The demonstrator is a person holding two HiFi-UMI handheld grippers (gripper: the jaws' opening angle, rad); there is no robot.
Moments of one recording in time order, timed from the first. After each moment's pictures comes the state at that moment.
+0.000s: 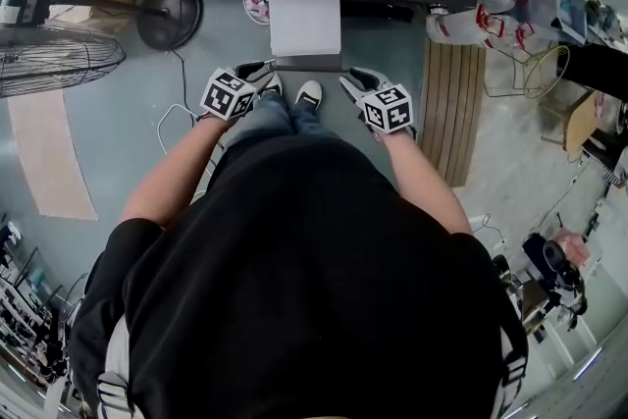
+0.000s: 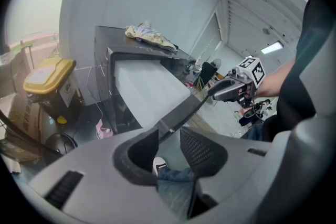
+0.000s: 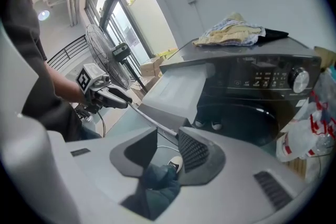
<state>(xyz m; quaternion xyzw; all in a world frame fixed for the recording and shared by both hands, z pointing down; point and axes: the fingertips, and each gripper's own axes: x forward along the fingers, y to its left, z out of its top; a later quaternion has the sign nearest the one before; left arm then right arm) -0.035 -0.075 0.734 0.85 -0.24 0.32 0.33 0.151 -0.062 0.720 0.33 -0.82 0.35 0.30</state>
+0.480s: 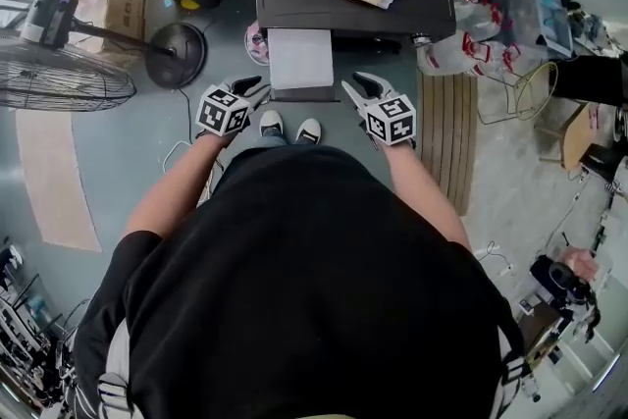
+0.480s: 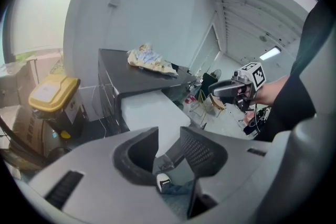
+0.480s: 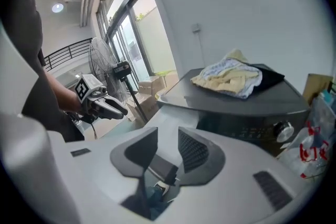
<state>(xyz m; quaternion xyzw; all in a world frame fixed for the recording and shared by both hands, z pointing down) -0.036 -0.119 0.663 0.87 -0.27 0.28 0.31 0.159 -0.125 0.628 0.38 -0.85 0.26 0.25</state>
